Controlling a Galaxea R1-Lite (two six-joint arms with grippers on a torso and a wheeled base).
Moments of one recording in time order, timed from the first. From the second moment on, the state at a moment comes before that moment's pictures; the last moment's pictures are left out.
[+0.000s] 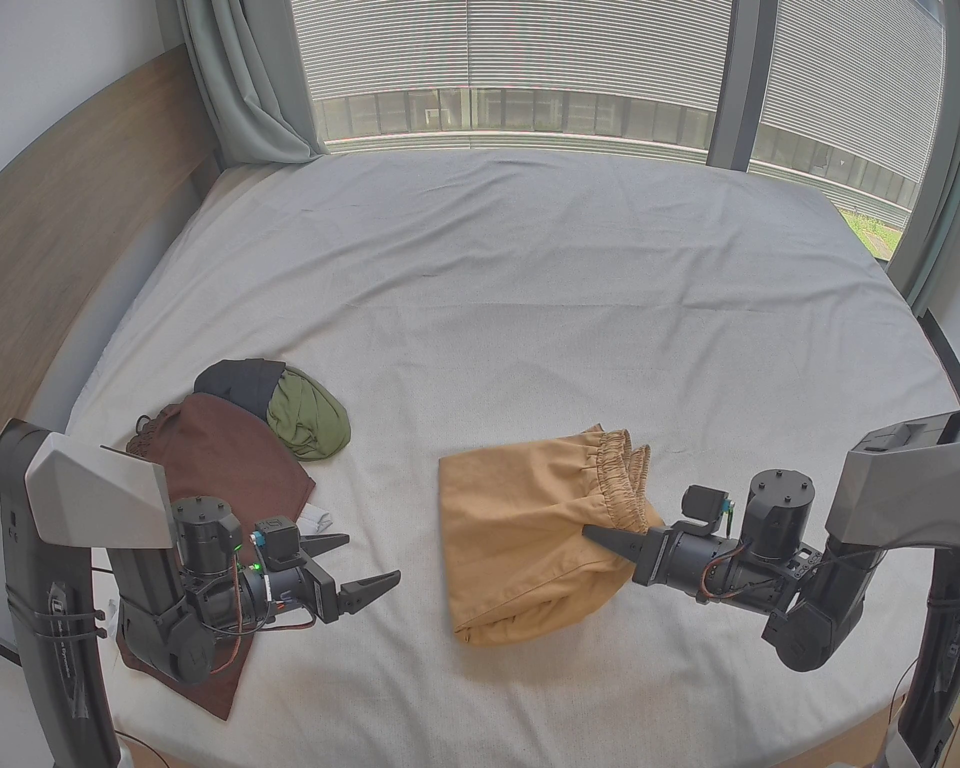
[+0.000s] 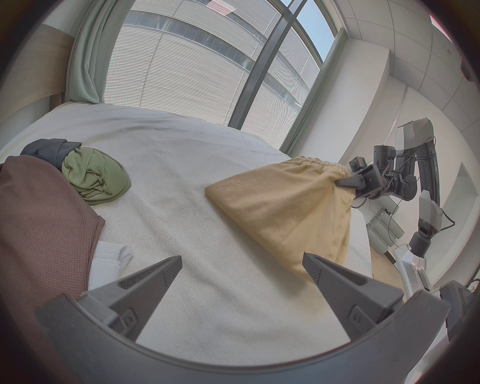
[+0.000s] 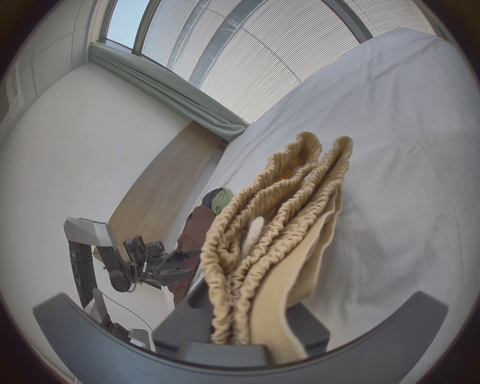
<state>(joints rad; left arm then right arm) -0.21 2.31 -0.38 -1.55 -0.58 0.02 0.45 2.21 -0.44 -1.54 0.40 0.57</state>
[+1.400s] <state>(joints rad) -0.21 2.31 -0.38 -1.55 -0.58 0.02 0.45 2.09 -0.66 -1.53 0.38 0.67</state>
